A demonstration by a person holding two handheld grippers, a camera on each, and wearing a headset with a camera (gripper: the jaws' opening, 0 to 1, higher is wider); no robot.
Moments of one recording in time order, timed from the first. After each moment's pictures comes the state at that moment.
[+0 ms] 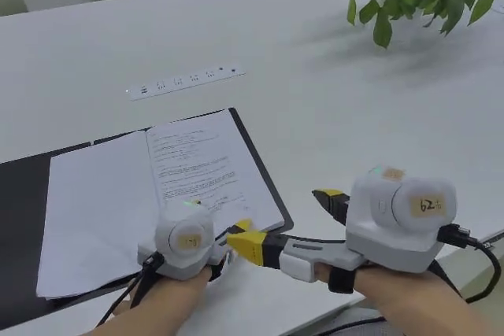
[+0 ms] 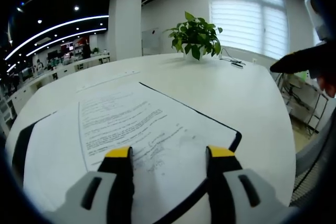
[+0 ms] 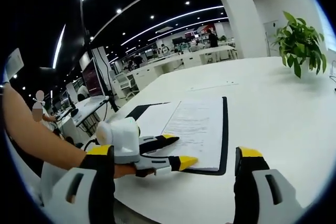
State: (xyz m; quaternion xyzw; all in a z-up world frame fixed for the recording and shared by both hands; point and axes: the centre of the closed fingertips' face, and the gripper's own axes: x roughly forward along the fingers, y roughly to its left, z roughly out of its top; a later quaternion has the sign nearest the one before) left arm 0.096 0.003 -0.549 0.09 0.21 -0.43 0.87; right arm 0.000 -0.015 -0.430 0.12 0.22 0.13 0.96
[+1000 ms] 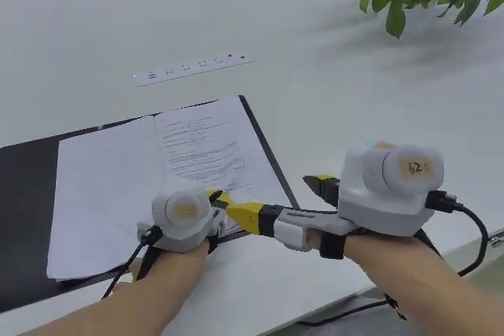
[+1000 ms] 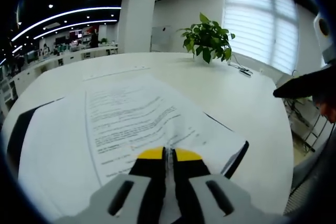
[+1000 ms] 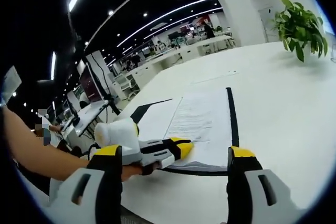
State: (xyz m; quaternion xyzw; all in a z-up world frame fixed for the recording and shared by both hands) left arm 0.114 0.012 -0.548 0.03 0.25 -0.41 0.88; right arm 0.025 -0.001 -0.448 0.22 0.26 0.12 0.93
